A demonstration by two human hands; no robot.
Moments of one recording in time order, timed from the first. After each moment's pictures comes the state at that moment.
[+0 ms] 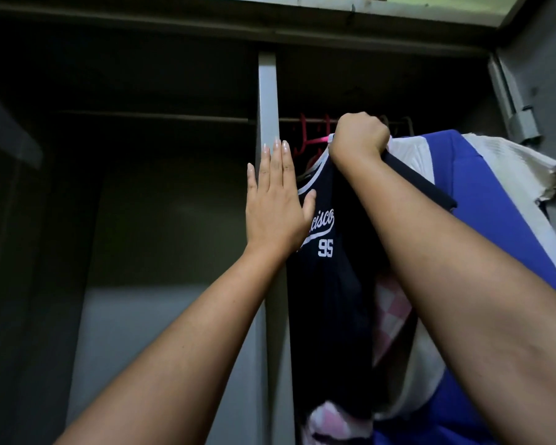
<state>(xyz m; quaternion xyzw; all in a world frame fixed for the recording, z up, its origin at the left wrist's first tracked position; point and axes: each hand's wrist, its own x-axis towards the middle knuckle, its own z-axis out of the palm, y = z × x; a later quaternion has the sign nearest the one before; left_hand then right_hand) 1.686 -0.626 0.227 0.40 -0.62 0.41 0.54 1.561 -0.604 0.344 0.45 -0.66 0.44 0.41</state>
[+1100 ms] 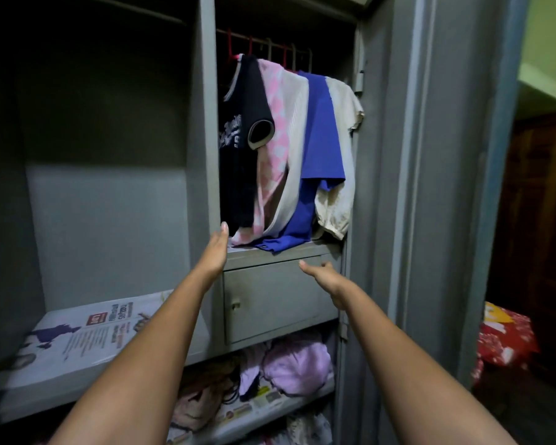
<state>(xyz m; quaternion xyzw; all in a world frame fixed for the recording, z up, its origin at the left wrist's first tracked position) 1.728 -0.450 -0.027 0.39 -0.69 -0.38 0.48 1.520 -0.354 -0.056 0.42 -0.67 0.51 -0.33</state>
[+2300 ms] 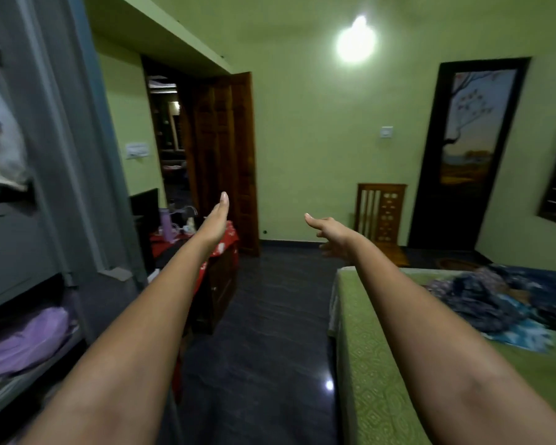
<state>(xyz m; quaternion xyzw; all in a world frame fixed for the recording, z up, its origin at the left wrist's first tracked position) 1.487 0.016 -0.074 0.07 -0.80 -0.57 0.16 1.418 0.251 -0.092 0.07 -0.80 0.59 -0.12</state>
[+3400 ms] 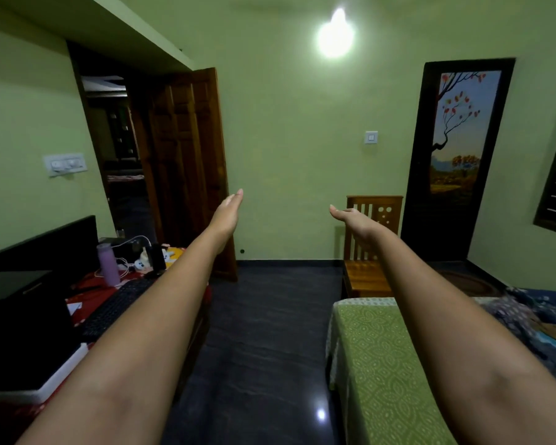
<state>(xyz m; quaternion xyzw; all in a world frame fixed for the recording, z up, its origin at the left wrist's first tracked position) 1.073 -0.028 -0.051 -0.01 -0.78 -0.60 0.15 1.040 0.239 -0.063 0.02 -0.81 0.59 -0.02</state>
